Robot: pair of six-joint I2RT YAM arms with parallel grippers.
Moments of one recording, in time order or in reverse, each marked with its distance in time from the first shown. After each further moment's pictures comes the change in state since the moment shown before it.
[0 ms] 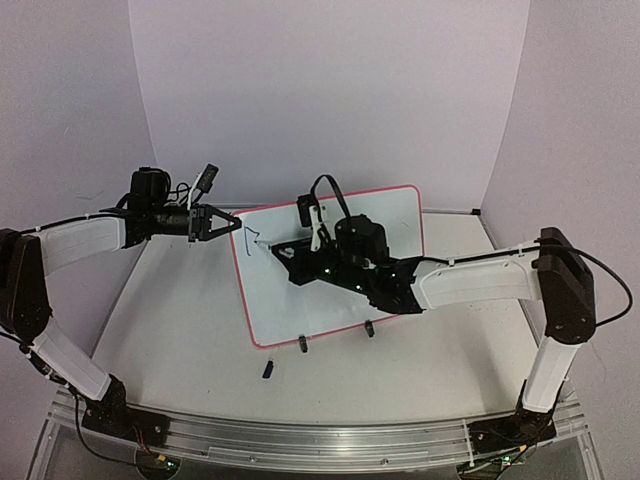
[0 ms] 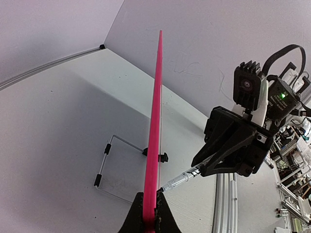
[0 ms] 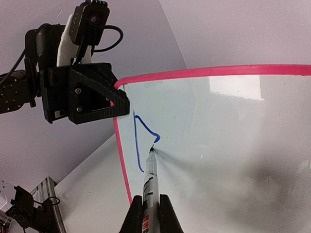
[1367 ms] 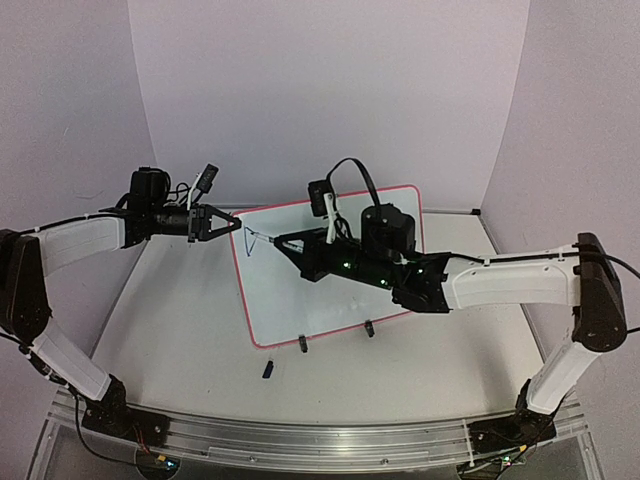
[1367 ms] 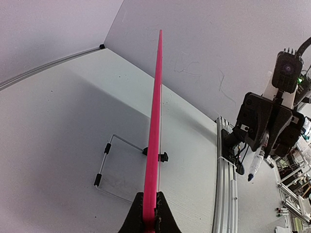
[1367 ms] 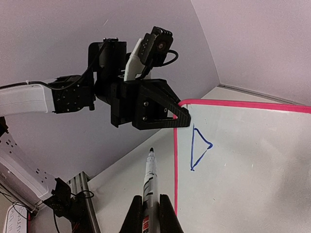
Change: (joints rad) left arm 0.000 -0.004 0.000 -0.009 0.000 0.008; right arm 0.012 -0.165 -0.072 0.000 -0.118 -0.002
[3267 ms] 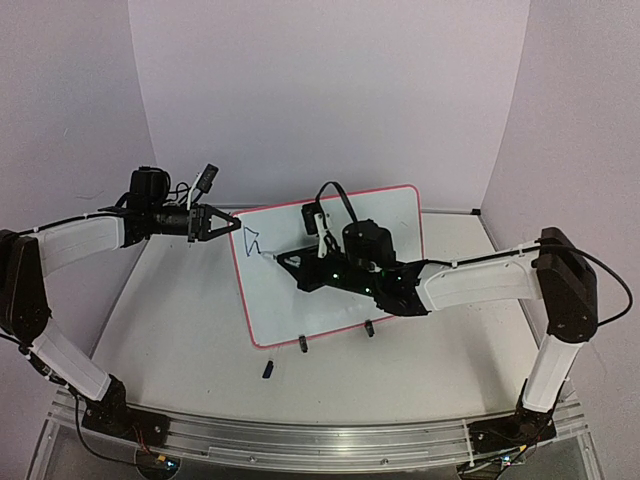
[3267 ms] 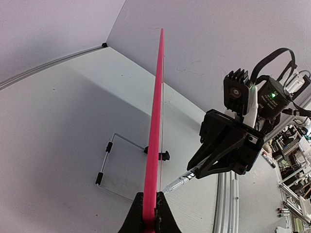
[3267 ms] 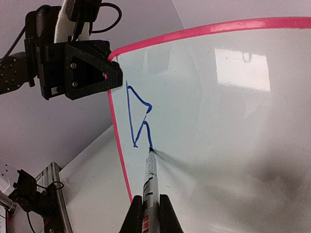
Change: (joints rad) left arm -0.001 -0.005 0.007 -0.027 -0.015 0.012; right arm -0.048 0.154 0.006 0.018 0.020 0.010
